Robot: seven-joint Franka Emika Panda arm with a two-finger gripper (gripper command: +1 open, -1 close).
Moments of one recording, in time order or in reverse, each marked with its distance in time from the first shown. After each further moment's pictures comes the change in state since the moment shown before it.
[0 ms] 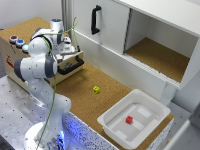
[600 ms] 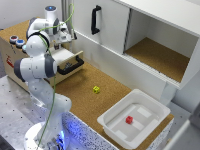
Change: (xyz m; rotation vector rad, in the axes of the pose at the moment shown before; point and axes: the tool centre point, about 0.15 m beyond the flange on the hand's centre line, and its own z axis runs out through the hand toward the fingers) arm 0.107 -0.053 -0.058 0.006 0.180 -0.142
